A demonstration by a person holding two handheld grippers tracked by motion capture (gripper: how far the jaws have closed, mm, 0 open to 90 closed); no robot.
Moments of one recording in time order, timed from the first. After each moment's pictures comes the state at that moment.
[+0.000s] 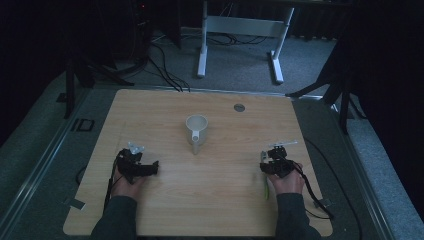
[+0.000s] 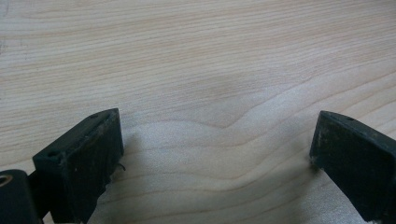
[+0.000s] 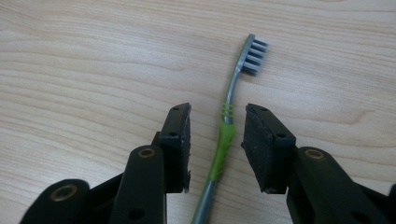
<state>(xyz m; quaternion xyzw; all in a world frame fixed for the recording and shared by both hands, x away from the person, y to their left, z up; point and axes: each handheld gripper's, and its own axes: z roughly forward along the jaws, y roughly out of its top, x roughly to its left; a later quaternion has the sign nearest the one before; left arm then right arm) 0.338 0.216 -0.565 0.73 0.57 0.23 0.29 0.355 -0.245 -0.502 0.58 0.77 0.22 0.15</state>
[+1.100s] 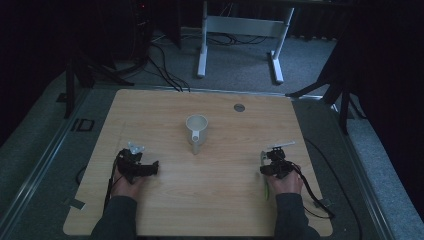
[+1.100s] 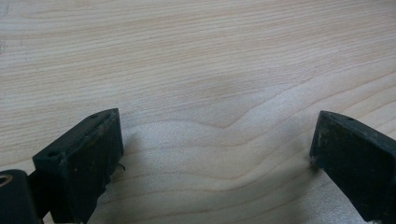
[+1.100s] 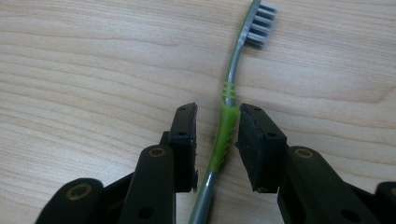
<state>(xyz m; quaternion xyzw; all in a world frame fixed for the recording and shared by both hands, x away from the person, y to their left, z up) 0.338 0.216 -0.565 0.73 0.57 0.23 0.29 0.360 -0.246 -0.515 0.60 0.77 0.19 0.11</state>
